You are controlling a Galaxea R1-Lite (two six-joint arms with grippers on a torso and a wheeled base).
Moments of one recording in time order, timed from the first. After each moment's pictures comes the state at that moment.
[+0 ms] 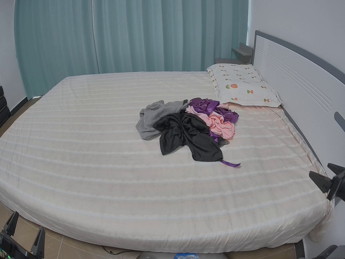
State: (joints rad) left arm 0.00 0.02 -0.02 0.00 -0.03 0.00; right arm 0.06 0.86 -0.31 -0.27 0.09 0.07
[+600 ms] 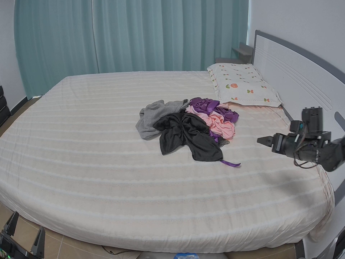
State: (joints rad) left arm 0.00 0.02 -0.02 0.00 -0.03 0.00; right arm 0.16 1.76 -0.76 -0.50 0.04 0.34
